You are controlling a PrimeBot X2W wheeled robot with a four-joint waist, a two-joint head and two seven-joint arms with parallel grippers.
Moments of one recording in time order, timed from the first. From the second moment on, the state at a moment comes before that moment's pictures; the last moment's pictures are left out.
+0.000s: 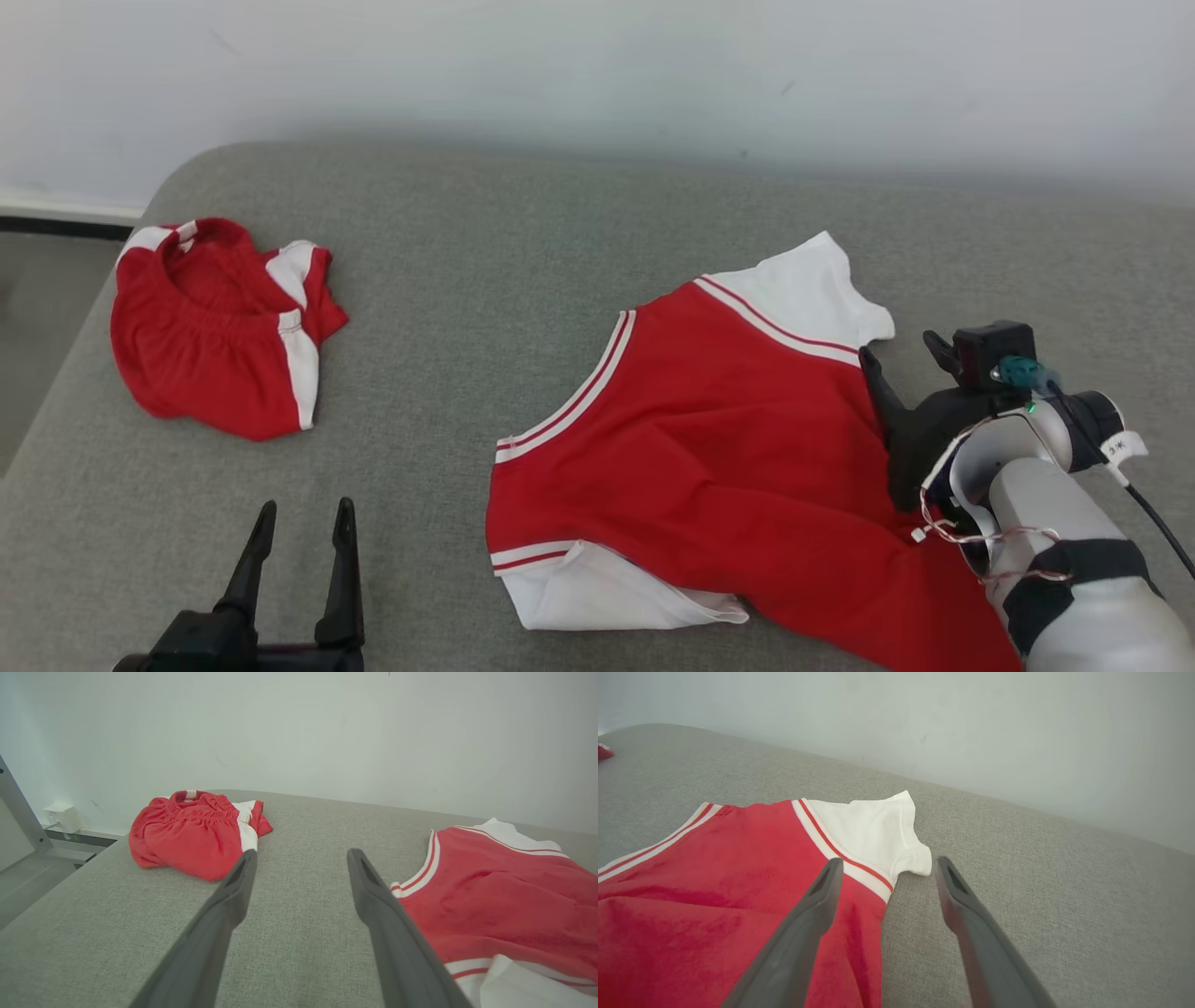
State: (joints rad) left arm -0.04 0.07 0.02 0.18 -0.17 -0.13 -0.26; right arm -0.64 -0.22 0.24 0.84 0.20 0.13 -0.05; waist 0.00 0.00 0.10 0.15
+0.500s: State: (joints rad) left arm -0.08 0.07 -0.02 0.20 -0.19 -0.13 -0.26; right arm -0.79 -0.18 0.19 1.20 0.16 0.13 -0.03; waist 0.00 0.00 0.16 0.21
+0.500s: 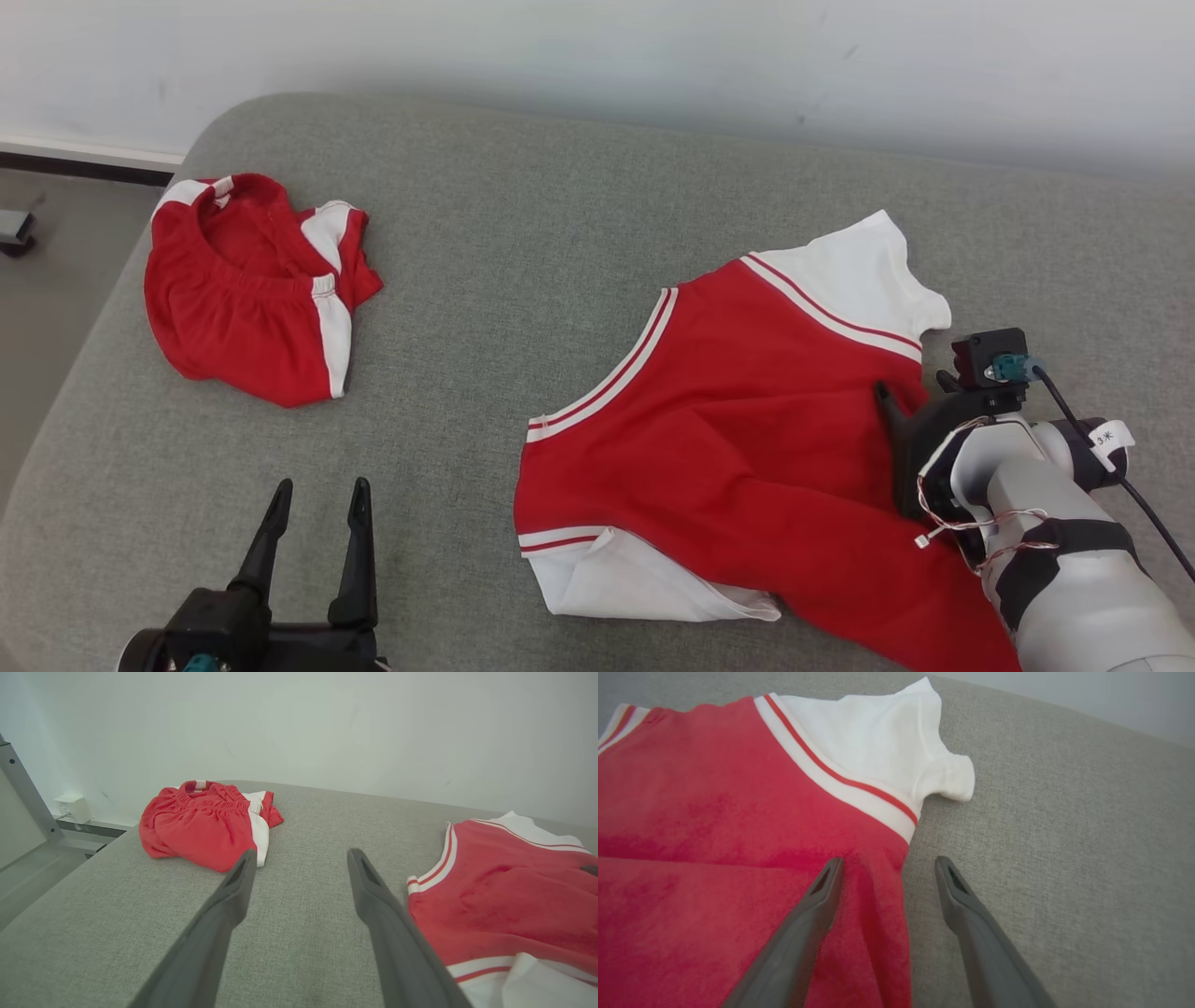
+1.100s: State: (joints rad) left arm -0.10 0.07 -0.02 0.21 -0.19 -0.13 -0.26; right arm -1.08 -0.16 0.24 1.19 0.01 0.13 -0.22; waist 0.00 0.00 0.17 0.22
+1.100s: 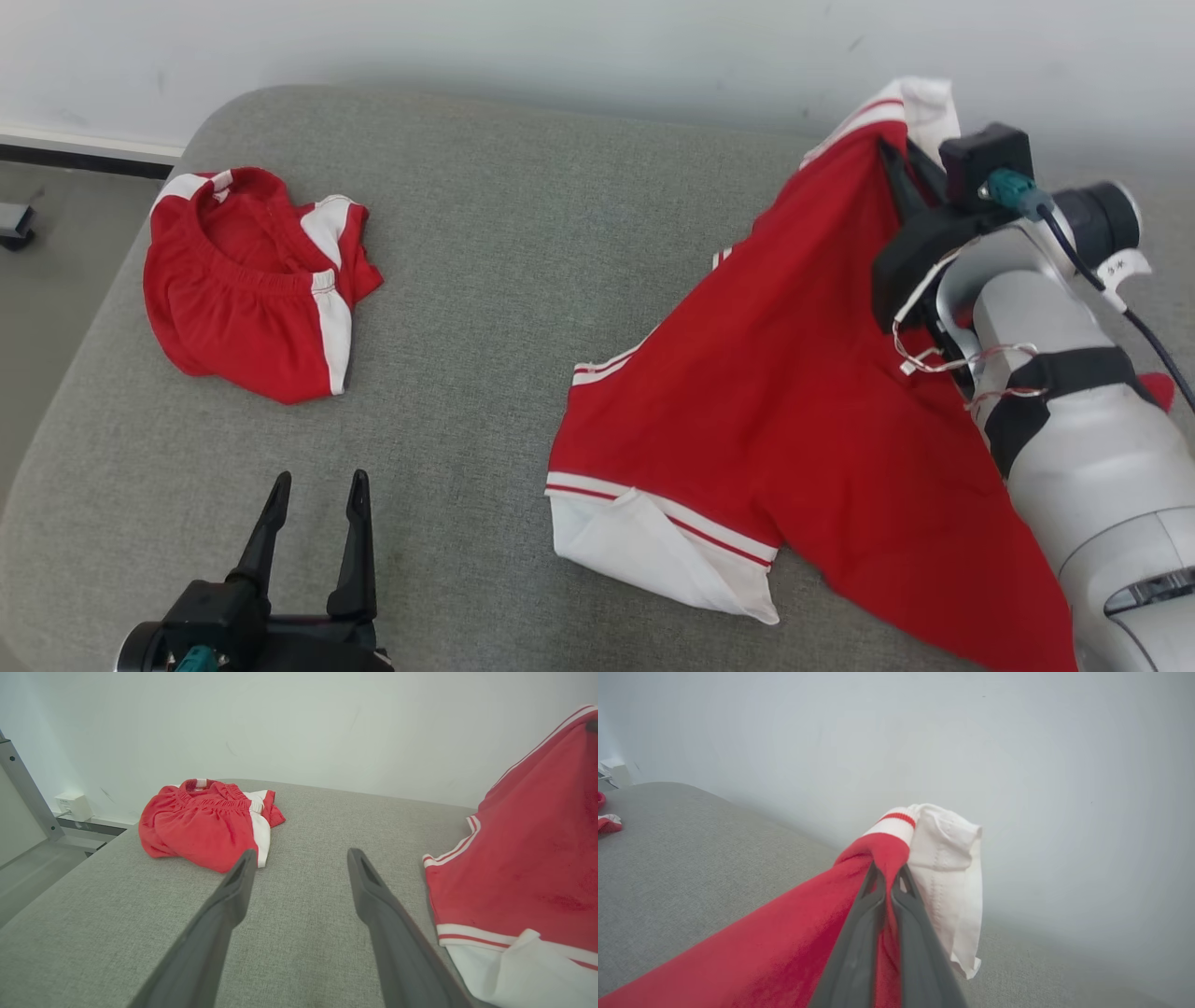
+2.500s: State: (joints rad) left arm 0.02 0.08 0.05 0.19 -0.16 -0.13 -0.26; right arm -0.28 -0.17 0.04 0.31 0.24 0.13 -0.26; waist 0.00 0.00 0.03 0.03
